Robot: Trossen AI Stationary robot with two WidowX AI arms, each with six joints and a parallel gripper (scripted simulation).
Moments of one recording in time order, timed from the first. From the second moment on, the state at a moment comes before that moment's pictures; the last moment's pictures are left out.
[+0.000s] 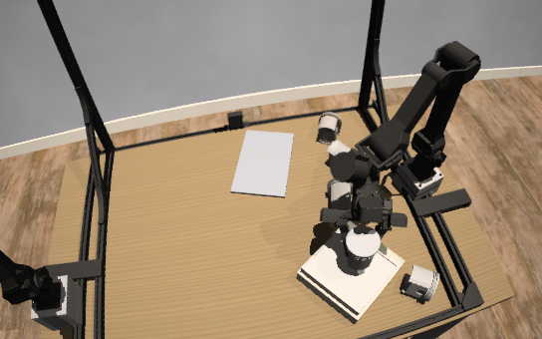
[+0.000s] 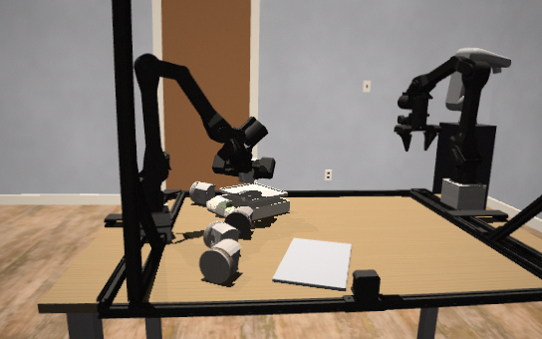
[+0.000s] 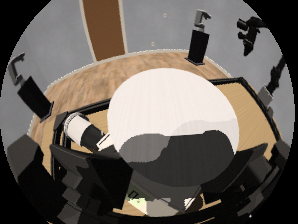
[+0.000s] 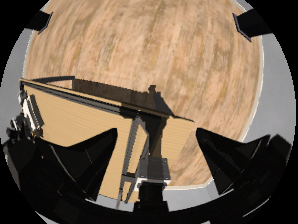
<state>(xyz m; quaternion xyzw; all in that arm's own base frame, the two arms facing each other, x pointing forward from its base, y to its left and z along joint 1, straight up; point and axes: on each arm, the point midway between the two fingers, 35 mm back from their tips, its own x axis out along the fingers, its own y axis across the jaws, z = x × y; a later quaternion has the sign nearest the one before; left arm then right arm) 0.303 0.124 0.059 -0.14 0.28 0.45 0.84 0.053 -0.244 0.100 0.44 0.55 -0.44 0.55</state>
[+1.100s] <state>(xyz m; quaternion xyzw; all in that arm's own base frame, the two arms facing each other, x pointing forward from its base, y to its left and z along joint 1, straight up) 0.311 0.117 0.093 -0.13 0.27 0.43 0.85 0.053 -0.244 0.100 0.44 0.55 -0.44 0.55</state>
